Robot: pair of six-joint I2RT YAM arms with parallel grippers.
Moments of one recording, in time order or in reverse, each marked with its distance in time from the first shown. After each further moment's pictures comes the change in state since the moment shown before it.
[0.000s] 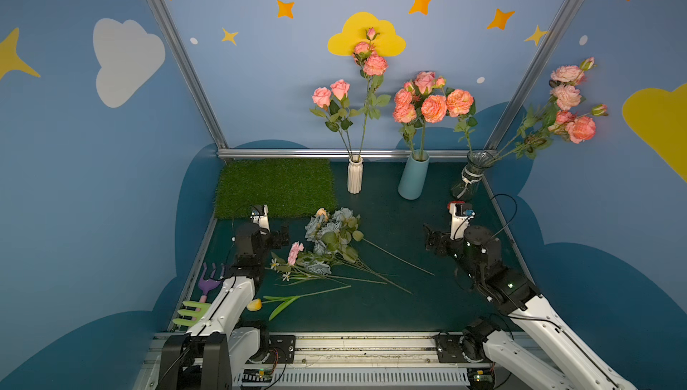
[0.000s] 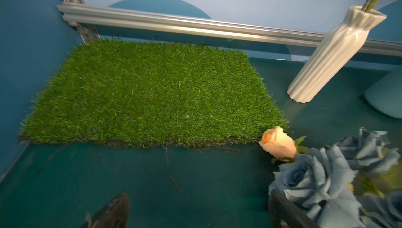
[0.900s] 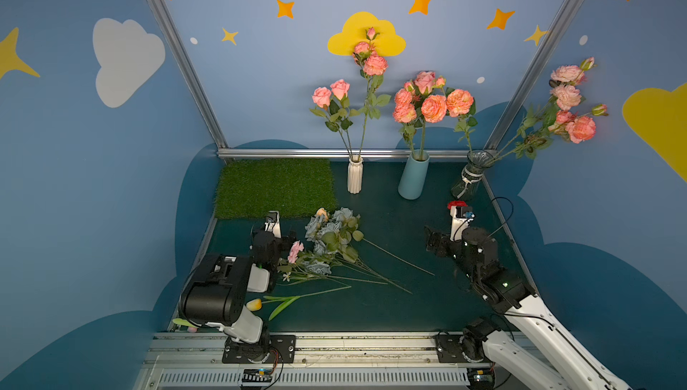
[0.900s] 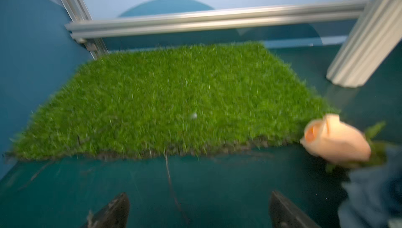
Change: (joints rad) left arm -0.073 0.525 -0.048 0.678 -0.161 0.081; right arm -0.047 0.042 -0.054 0.039 -0.011 0.018
